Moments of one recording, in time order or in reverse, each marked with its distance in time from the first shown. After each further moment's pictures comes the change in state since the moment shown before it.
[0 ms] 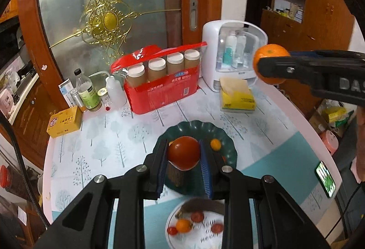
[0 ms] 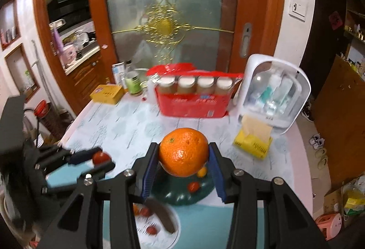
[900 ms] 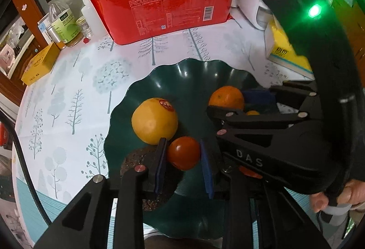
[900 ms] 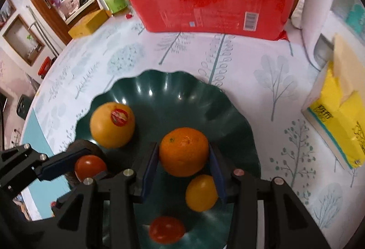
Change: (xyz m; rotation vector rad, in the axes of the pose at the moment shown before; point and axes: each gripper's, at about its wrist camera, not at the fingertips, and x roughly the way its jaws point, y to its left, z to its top) left arm 0.247 -0.028 -0.057 -0.148 0.332 0.147; right arm 0.317 -0.040 -0.100 -0.074 0.363 0.271
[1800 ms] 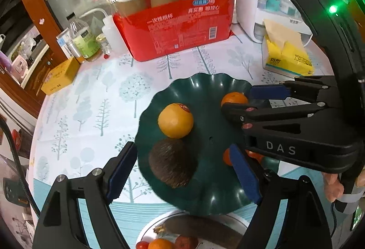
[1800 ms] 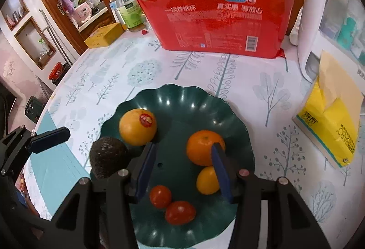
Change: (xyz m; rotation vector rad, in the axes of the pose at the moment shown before) left arm -0.065 0.010 -0.016 0.029 -0.095 0.068; right arm -0.059 0.014 -0.010 -0.012 -0.091 0.031
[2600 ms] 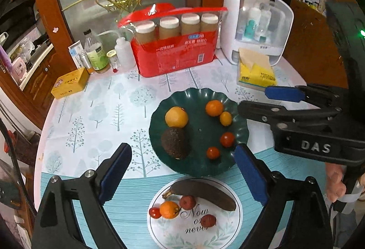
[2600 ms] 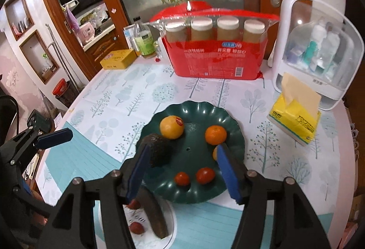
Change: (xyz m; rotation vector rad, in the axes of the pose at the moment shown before) left arm -0.129 0.034 -0.036 -0.017 -0.109 -0.110; right arm -0.133 0.061 -0.031 0.041 -0.143 -0.055
